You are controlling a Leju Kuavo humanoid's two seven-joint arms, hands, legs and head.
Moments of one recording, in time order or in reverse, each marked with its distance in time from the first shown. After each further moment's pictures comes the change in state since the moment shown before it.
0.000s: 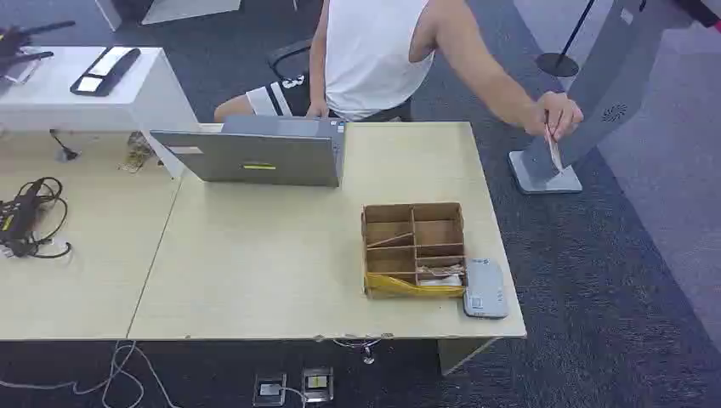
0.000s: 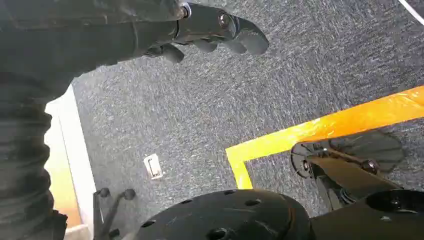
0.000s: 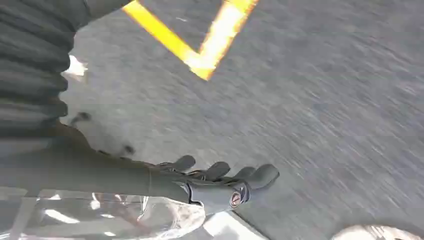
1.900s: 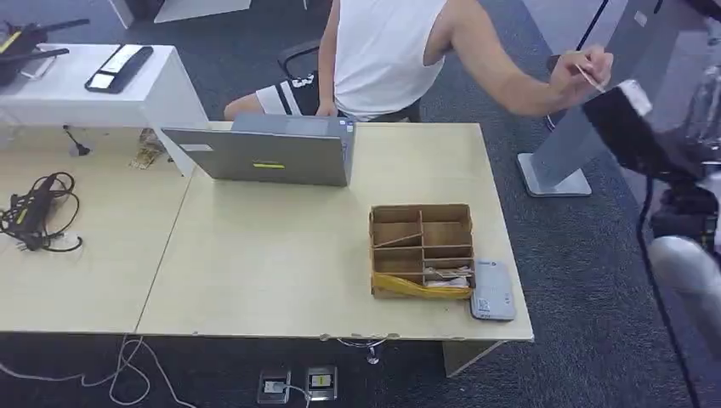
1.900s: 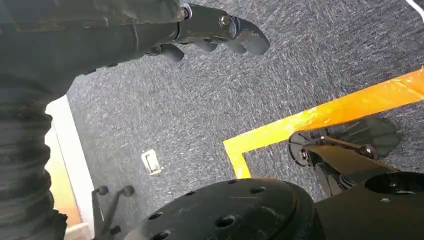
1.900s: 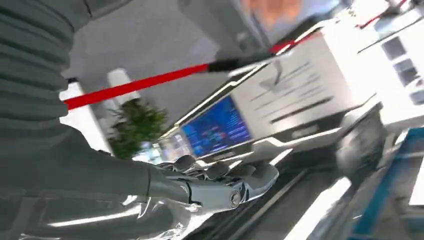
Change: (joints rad) left arm -0.002 0.014 0.002 0.000 -0.008 -0.066 -0.033; right arm -0.532 -0.540 2.068 -1.480 -0.338 0.306 0.577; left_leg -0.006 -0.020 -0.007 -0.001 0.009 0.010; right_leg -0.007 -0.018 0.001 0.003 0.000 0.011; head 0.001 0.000
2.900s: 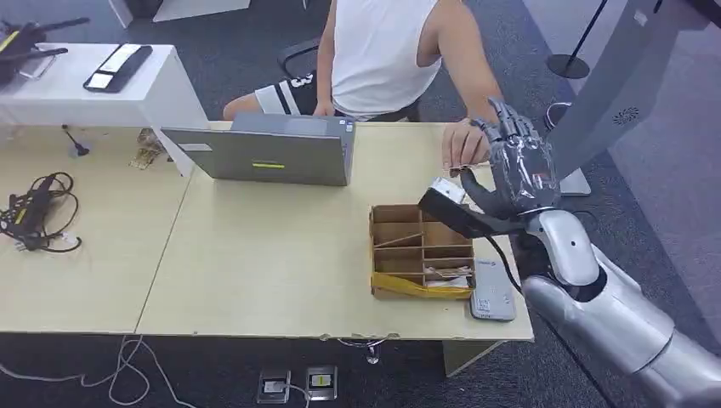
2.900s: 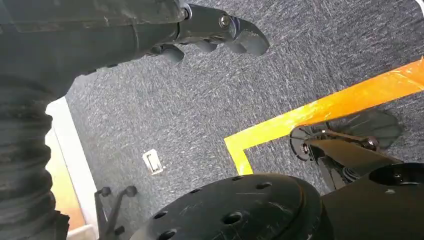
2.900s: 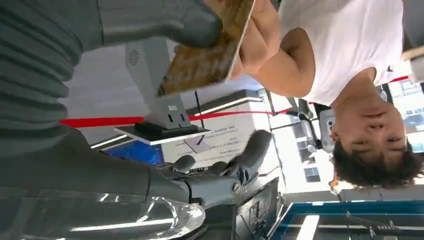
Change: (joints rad) left arm 0.002 0.012 0.000 0.000 -0.013 -0.041 -0.010; right arm -0.042 0.174 0.385 0.090 0.022 -0.038 -0.076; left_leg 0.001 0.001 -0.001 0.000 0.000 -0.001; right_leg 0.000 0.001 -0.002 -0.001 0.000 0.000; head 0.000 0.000
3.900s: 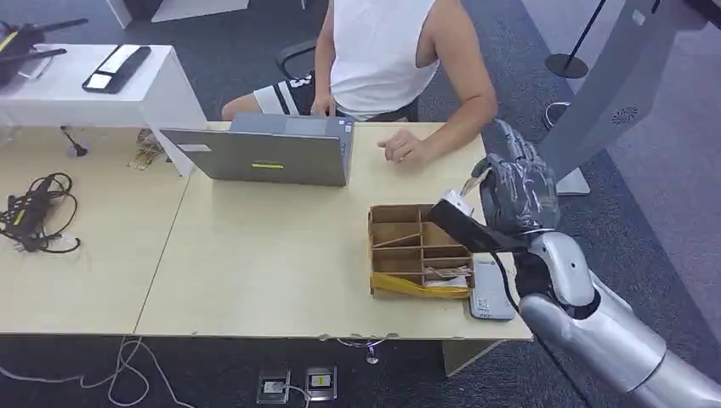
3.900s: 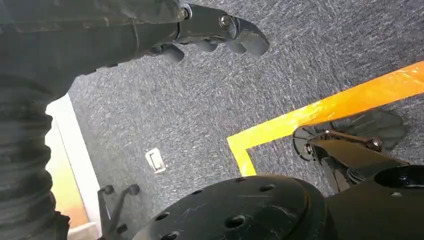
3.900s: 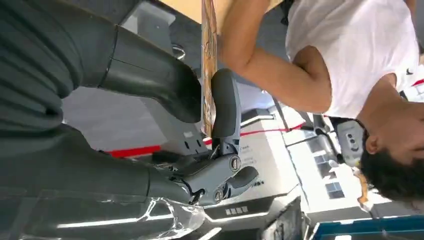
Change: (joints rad) left arm 0.001 0.001 0.000 0.000 0.007 0.000 0.014; right arm 0.118 -0.008 -0.035 0.004 -0.071 -0.124 0.002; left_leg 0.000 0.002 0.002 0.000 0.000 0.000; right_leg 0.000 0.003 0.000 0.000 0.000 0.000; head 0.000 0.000
